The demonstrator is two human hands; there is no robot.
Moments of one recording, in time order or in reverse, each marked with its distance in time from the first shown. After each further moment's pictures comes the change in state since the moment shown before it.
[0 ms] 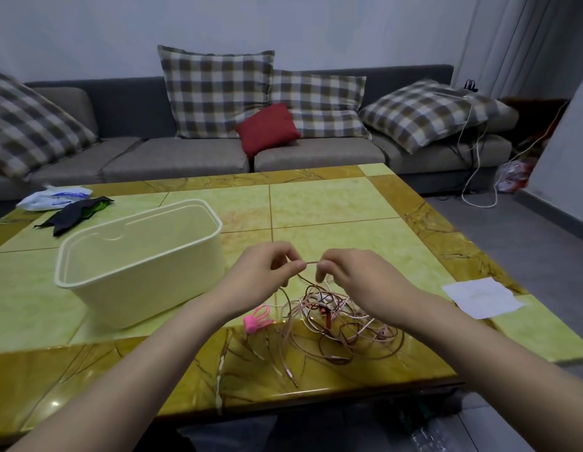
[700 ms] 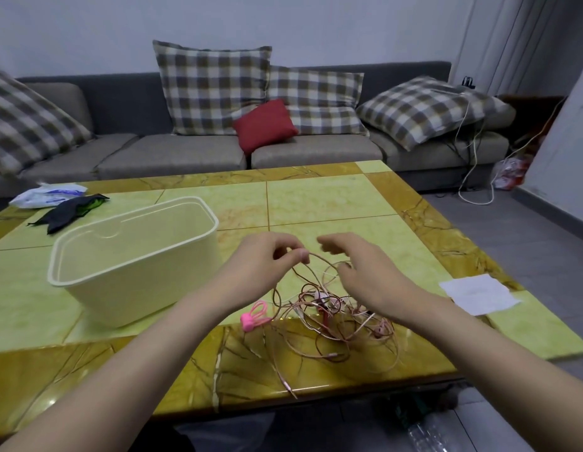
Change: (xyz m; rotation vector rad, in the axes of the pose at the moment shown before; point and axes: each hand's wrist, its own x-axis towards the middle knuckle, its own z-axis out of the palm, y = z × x) left_hand 0.000 0.018 -0.006 0.083 0.041 0.018; right_hand -0.003 0.006 0.001 0.228 0.108 0.047
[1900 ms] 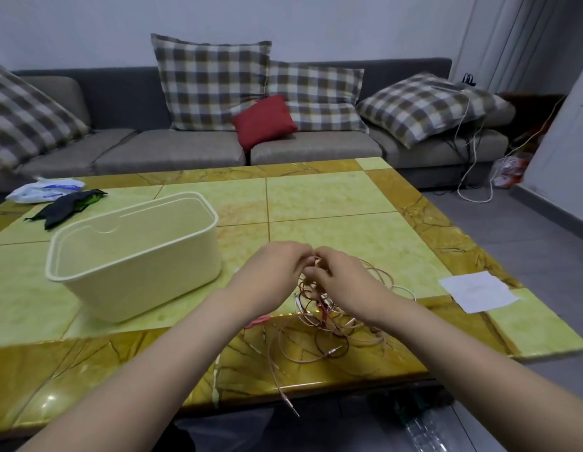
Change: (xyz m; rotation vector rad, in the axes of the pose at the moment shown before) left_hand 0.011 -0.013 0.029 0.268 -0.034 0.133; right_hand 0.009 -0.003 0.030 0.198 -0.119 0.104
